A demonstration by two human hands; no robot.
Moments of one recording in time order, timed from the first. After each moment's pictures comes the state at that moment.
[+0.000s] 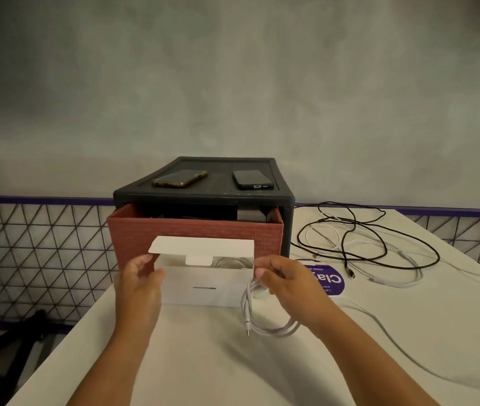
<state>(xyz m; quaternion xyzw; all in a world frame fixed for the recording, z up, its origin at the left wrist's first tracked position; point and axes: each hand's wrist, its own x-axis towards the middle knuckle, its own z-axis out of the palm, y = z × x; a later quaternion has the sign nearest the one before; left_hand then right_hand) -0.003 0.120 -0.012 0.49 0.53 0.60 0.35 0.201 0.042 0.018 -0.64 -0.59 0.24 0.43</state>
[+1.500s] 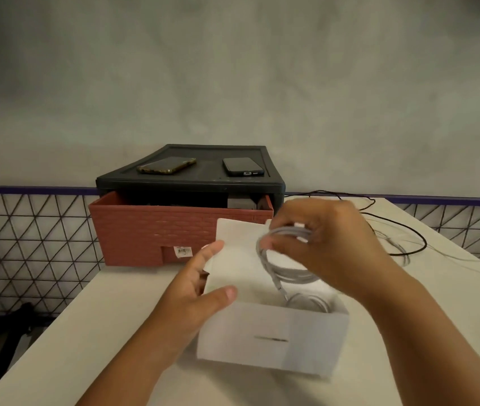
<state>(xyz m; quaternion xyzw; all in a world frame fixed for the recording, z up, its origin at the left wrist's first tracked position) 0.037 0.058 0.001 0.63 0.29 0.42 0.58 0.216 -0.007 0.090 -0.51 -0.74 -0.10 0.41</state>
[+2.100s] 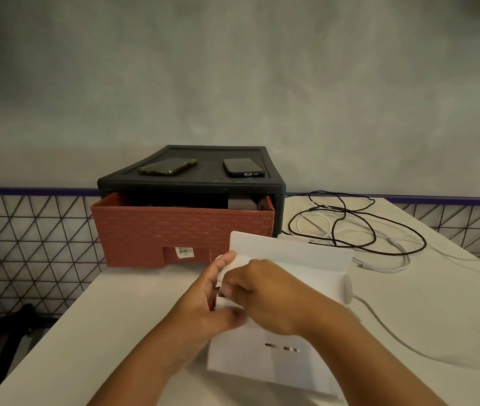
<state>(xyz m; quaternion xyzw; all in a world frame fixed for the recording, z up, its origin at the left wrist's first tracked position) 0.040 0.060 -0.010 0.65 0.27 0.36 0.61 0.172 0.014 0.047 -0.58 -0.78 0.14 0.18</state>
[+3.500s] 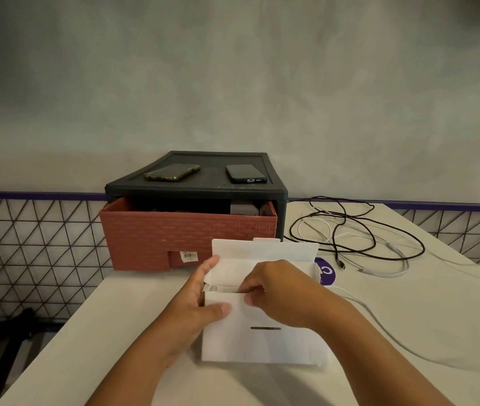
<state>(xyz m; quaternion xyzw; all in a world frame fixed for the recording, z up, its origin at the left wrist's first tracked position) 0.026 0.082 -0.024 0.62 0.32 0.36 0.62 0.189 0.028 0.036 -0.64 -0.75 0.09 0.16</state>
